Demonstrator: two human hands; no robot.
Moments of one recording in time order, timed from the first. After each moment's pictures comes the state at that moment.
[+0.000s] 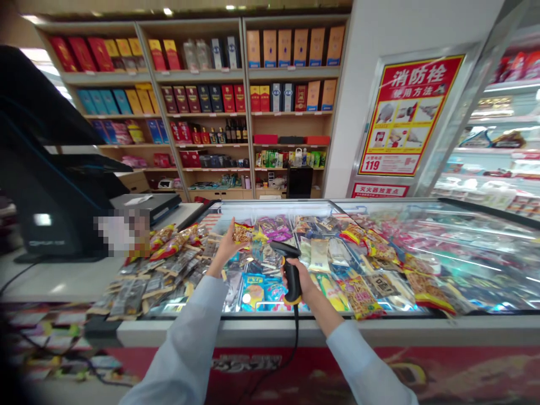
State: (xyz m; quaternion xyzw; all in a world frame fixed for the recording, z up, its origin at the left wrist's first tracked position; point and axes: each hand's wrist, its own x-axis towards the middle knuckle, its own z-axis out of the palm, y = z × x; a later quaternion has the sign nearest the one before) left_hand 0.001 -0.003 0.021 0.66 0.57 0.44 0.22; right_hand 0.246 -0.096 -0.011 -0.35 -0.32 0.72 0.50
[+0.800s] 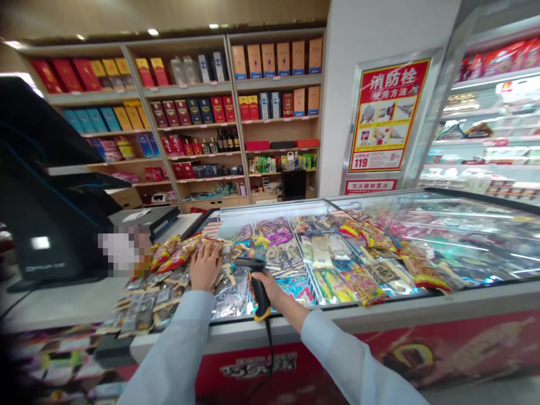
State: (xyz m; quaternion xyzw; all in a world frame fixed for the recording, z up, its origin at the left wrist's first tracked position) left_hand -0.079 -0.041 -0.009 0.69 0.64 0.22 -0.26; right_hand 0.136 -0.097 -0.039 -0.32 -0.42 0.70 0.48
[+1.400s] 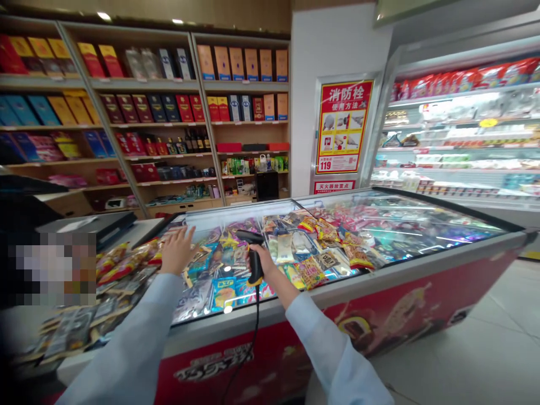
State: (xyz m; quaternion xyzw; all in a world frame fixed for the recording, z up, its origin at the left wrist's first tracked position) left_hand -0.014 -0.035 0.057 0.73 0.59 0.22 -0.27; right_hand 0.247 -0.110 0.027 -0.34 -0.36 0.65 0.58
